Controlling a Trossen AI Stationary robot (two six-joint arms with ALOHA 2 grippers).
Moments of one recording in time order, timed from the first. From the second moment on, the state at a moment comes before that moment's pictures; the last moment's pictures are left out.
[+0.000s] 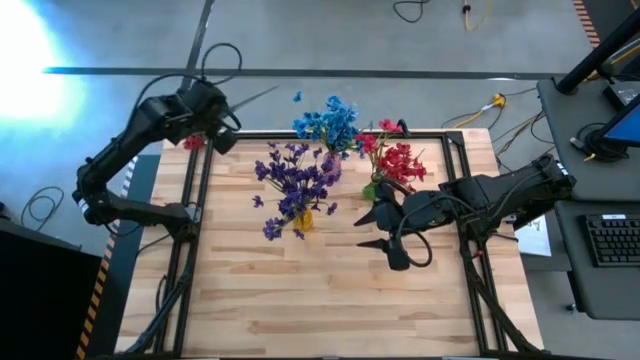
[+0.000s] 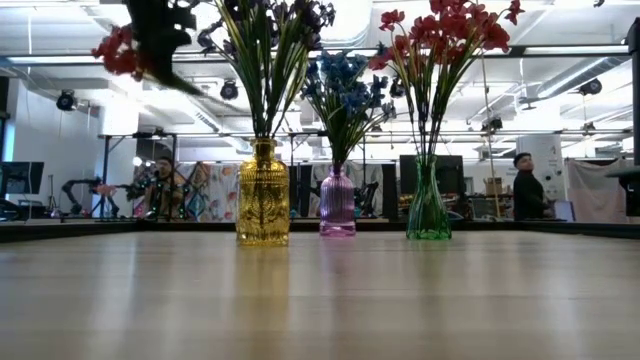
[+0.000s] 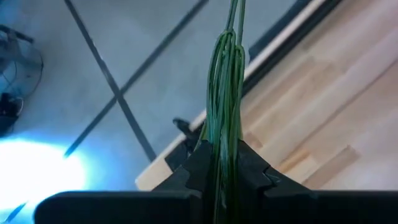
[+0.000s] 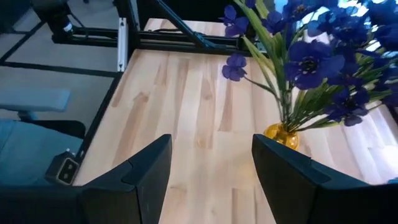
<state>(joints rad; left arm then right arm) 0.71 1.21 1.49 -1.28 -0.49 0.09 0.31 1.34 1.42 -0.62 0.14 0.10</state>
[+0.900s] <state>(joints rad) 0.33 1.22 1.91 -1.28 -0.49 0.10 0.31 1.34 1.52 -0.54 0.42 -0.20</state>
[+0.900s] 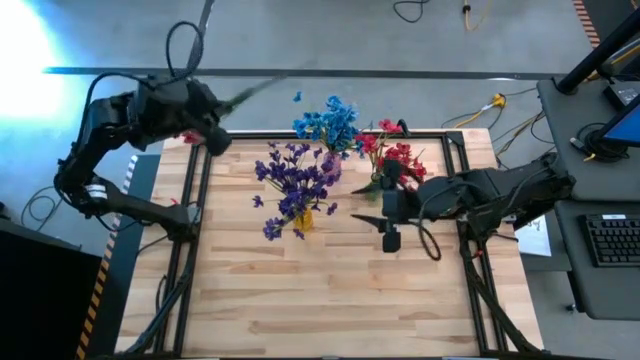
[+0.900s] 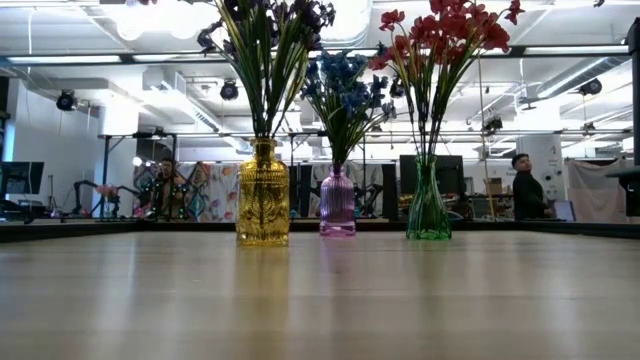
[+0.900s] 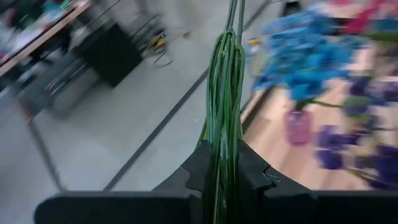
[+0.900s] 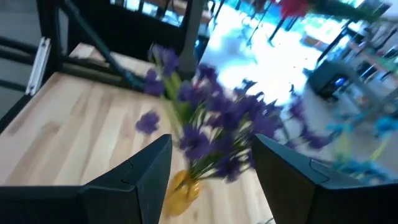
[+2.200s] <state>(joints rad) -0.15 1.70 2.34 -1.27 -0.72 0.56 0.20 1.66 2.26 -0.94 0.57 -0.31</state>
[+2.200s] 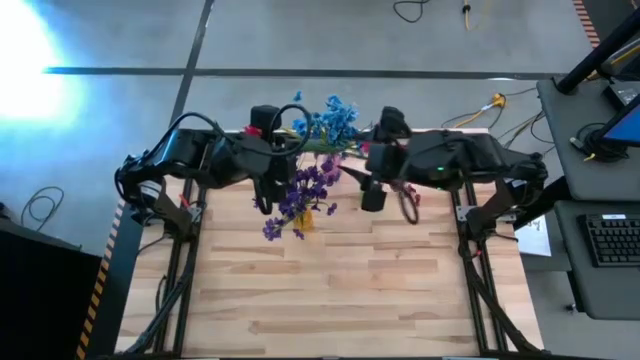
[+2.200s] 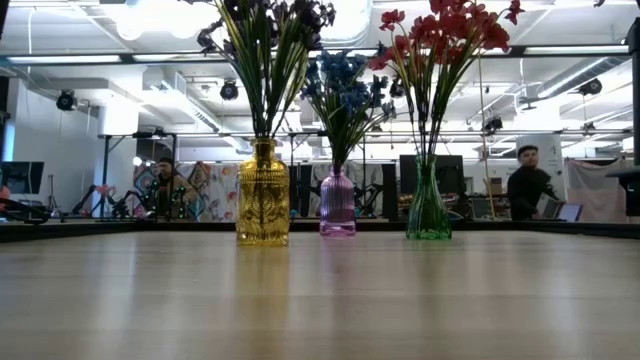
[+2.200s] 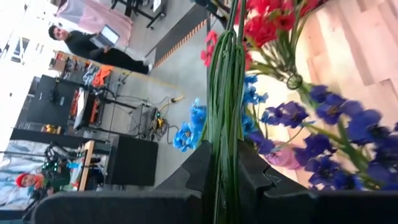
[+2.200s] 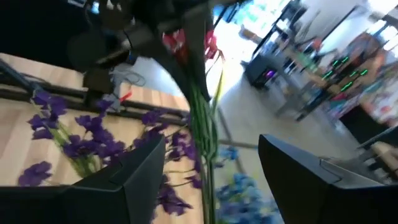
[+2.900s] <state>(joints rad) -0.22 1.70 2.34 -1.23 -0.72 0.54 0.17 1.72 2.26 -1.05 0.54 -0.22</state>
